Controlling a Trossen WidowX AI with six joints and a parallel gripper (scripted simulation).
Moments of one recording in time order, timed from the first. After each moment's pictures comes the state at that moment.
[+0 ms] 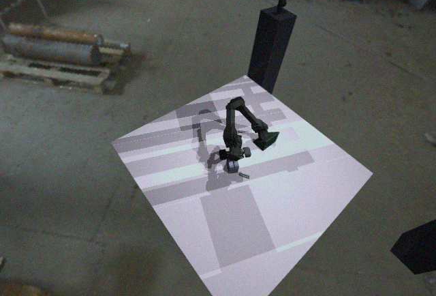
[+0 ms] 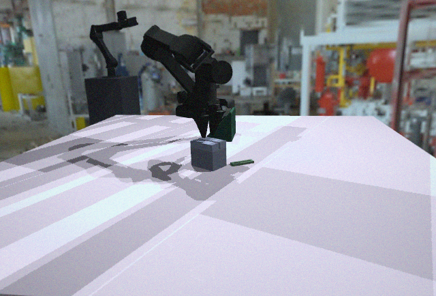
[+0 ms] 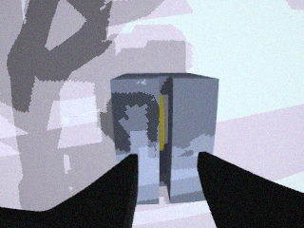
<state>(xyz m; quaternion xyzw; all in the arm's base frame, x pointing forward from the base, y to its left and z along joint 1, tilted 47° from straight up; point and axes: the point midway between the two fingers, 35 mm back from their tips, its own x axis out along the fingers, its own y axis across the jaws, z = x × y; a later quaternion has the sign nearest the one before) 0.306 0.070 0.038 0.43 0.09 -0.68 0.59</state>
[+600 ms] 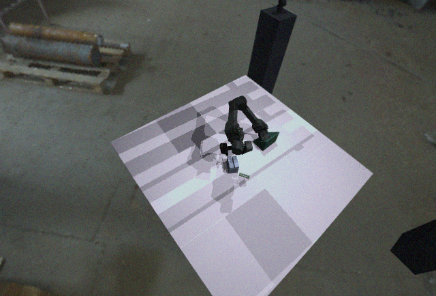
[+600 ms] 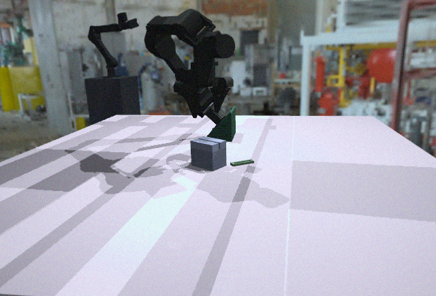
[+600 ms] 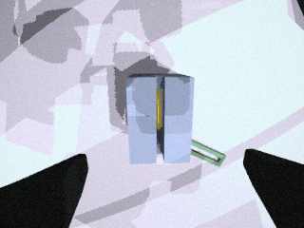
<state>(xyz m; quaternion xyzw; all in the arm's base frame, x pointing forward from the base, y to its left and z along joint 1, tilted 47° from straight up) 0.300 0.112 0.081 0.43 0.09 -0.67 0.59</state>
